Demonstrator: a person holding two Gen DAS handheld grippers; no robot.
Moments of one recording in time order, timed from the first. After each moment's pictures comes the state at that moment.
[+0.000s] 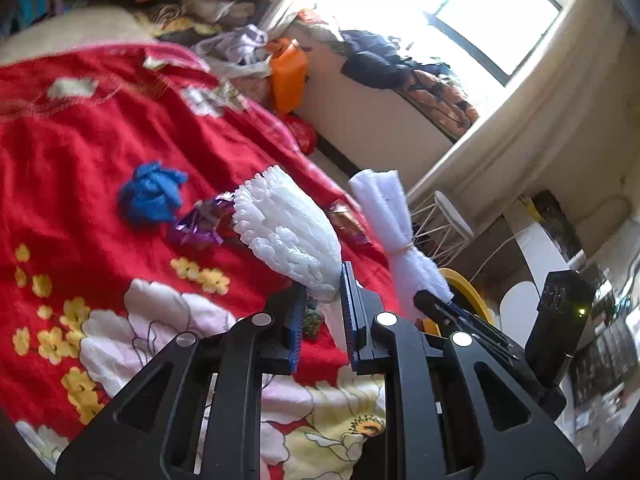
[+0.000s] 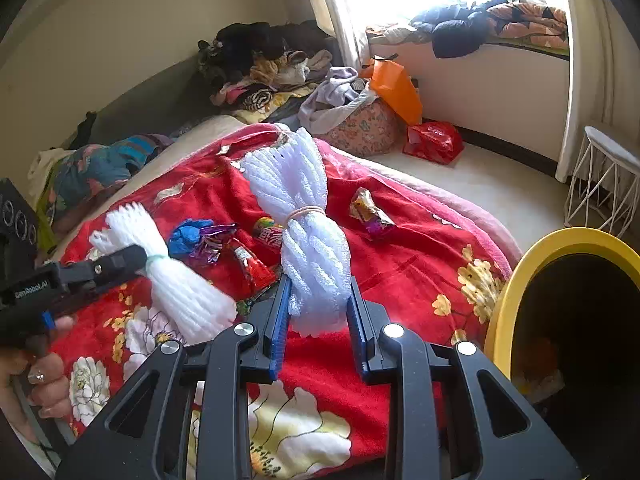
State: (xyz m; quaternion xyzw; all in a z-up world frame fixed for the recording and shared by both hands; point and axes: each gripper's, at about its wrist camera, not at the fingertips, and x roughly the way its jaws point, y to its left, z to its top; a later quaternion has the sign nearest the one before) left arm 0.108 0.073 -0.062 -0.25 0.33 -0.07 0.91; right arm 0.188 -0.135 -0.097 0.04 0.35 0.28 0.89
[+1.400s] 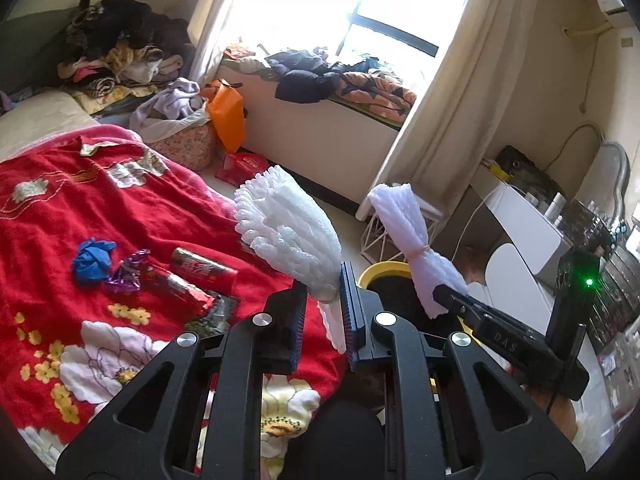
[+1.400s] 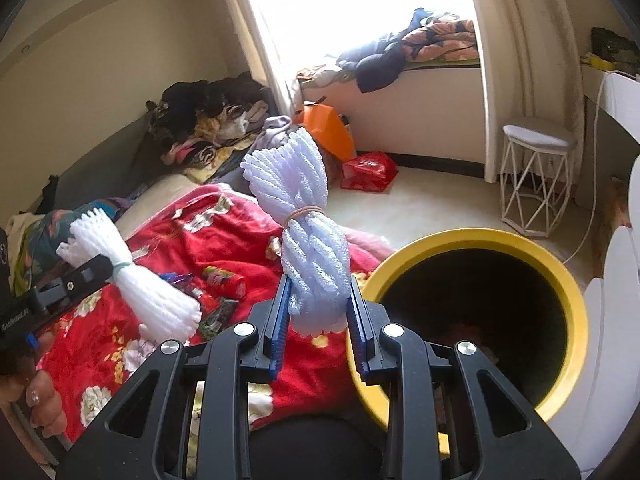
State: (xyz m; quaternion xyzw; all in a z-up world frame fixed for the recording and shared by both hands) left arm 0.089 -0.029 -0.004 -0.14 0.28 -0.13 0.94; right arm 0.138 -0.258 -0.048 0.10 0.30 0.17 0.93
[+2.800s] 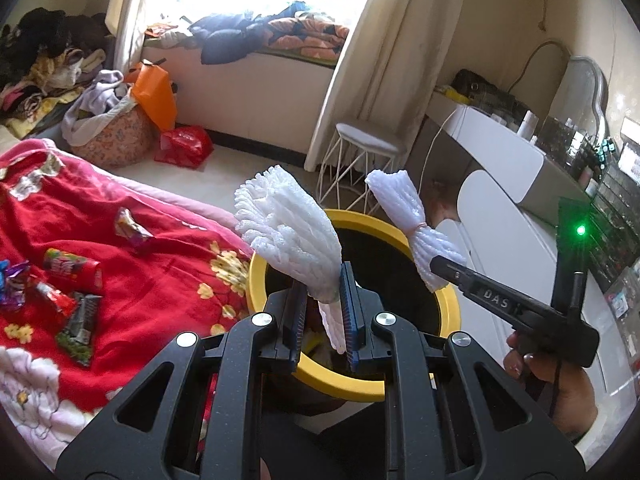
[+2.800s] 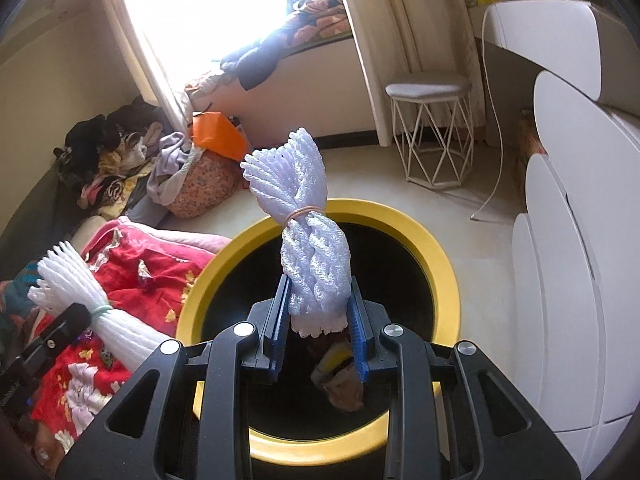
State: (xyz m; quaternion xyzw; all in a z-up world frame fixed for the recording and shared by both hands) left arm 0.145 -0.167 -0.055 -0.06 0.34 -0.22 0.91; right arm 0.152 -0.383 -0.107 0.18 0.35 0.01 0.92
